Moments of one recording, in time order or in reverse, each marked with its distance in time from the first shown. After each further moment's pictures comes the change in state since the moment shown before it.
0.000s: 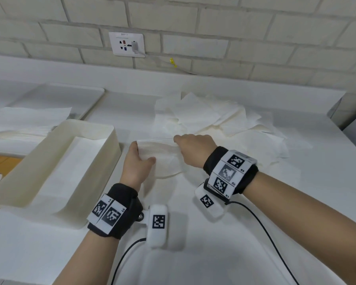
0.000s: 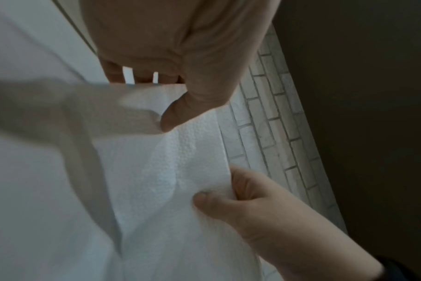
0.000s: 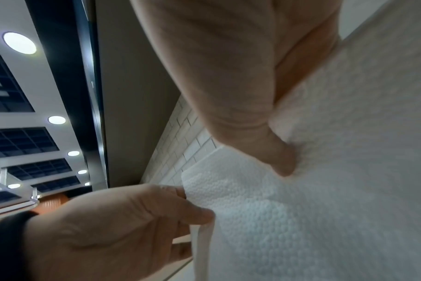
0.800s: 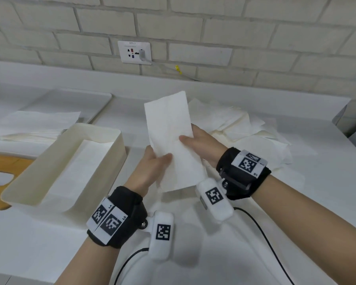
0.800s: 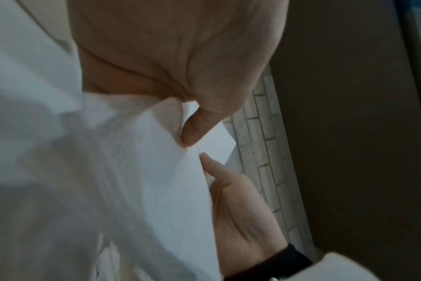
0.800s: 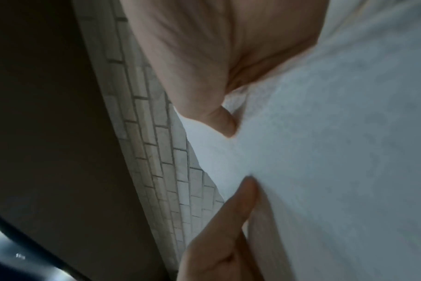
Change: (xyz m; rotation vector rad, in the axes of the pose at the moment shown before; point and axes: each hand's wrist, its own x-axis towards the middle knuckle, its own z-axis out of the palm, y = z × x) left_hand -0.017 0.028 0.003 -0.099 -0.244 -0.124; right_hand -0.001 0.006 -0.007 1.329 0.091 0.138
